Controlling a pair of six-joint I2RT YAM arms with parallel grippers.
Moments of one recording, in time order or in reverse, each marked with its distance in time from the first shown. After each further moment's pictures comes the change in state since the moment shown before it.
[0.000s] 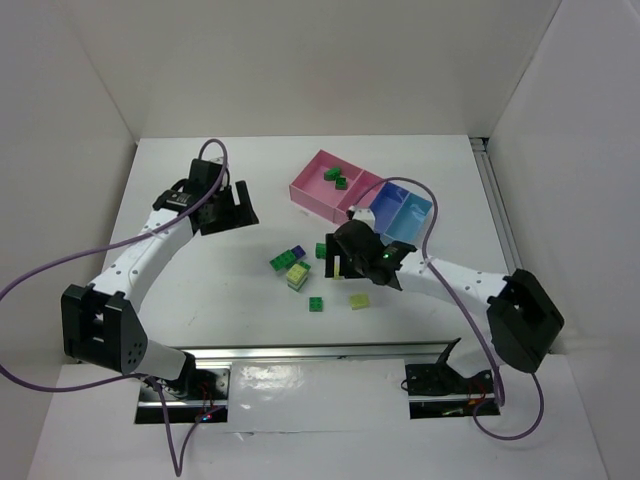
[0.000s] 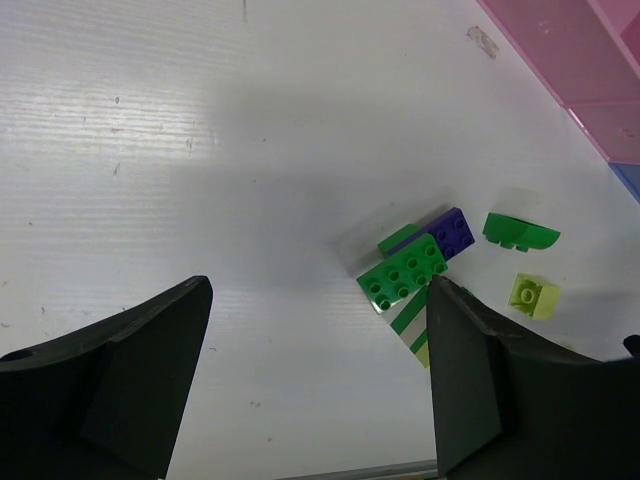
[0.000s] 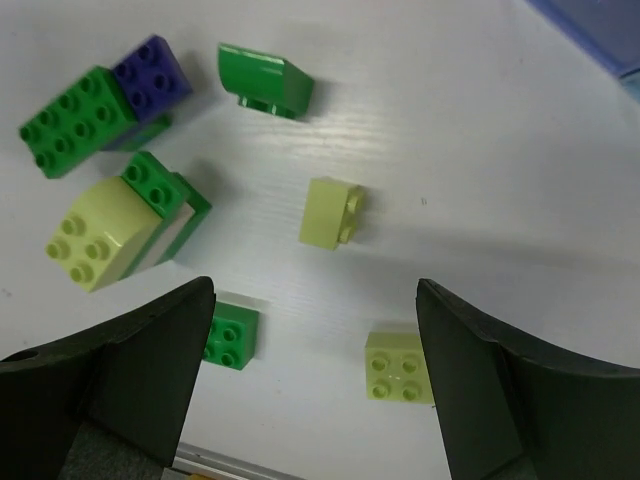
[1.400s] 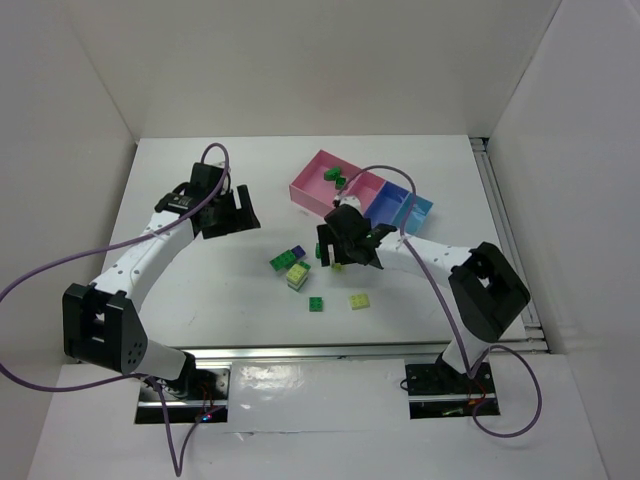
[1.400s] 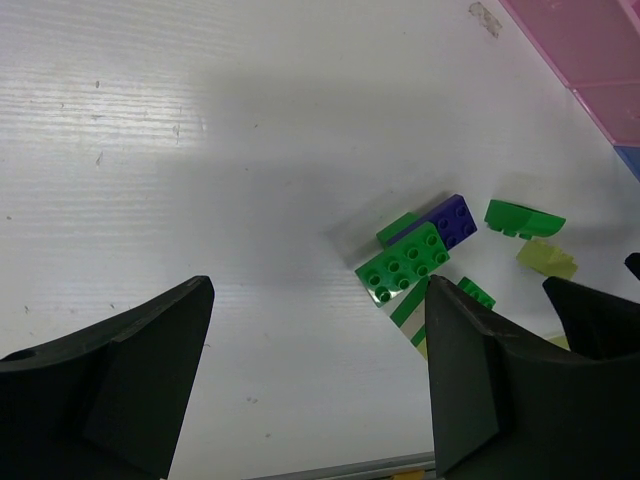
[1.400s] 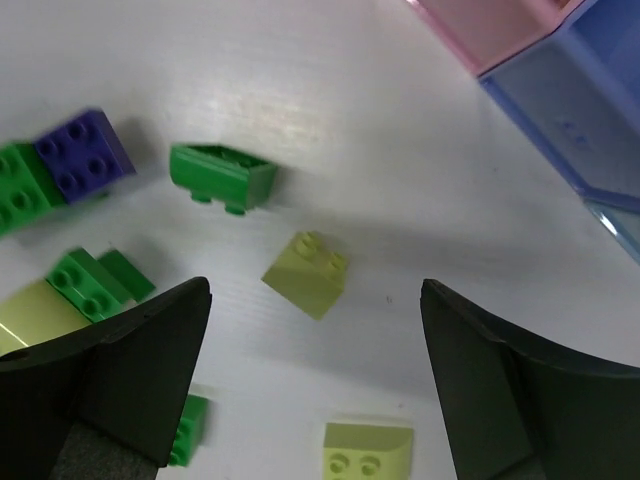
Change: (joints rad) left arm 0.000 -0.001 -0.037 0.017 0.029 0.000; right arm -0.072 0.237 0.159 0.023 0.005 -0.158
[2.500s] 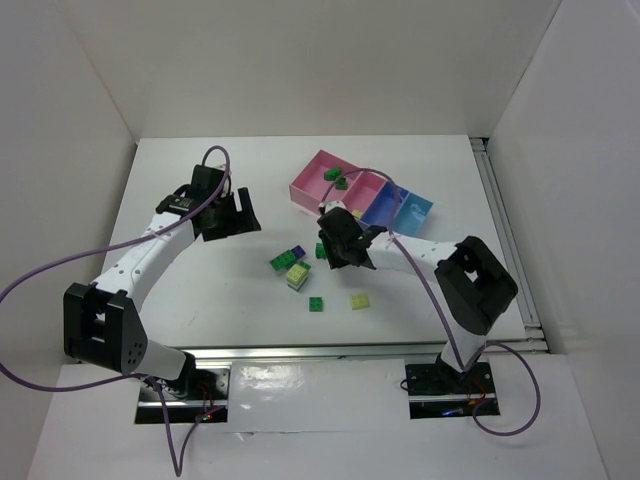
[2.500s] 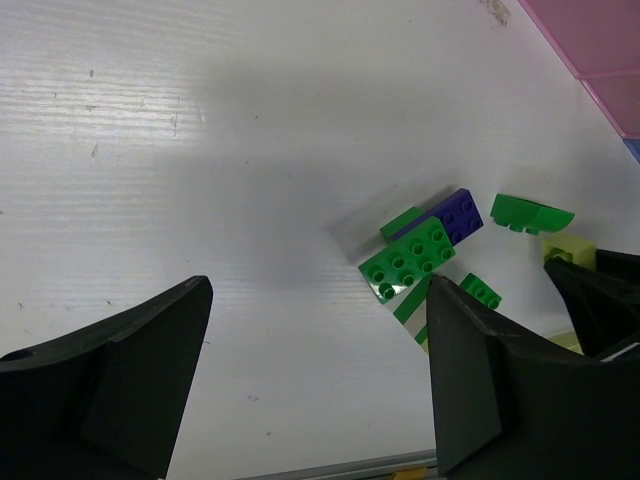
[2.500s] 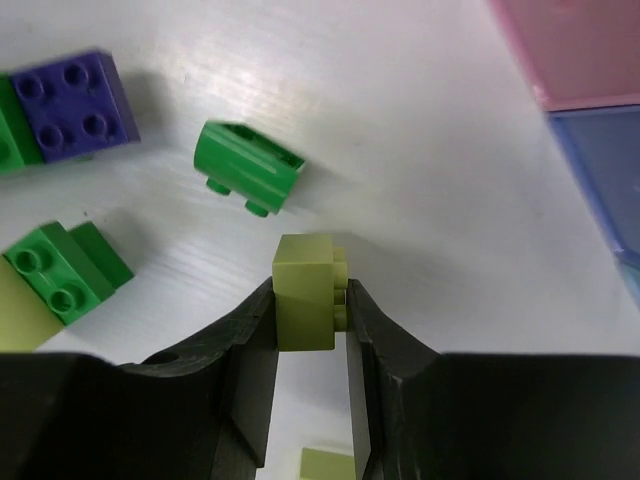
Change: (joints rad) left arm 0.000 0.000 -0.022 0.008 0.007 -0.002; right arm 0.019 0.090 -0.018 0.066 -0.072 -0.211
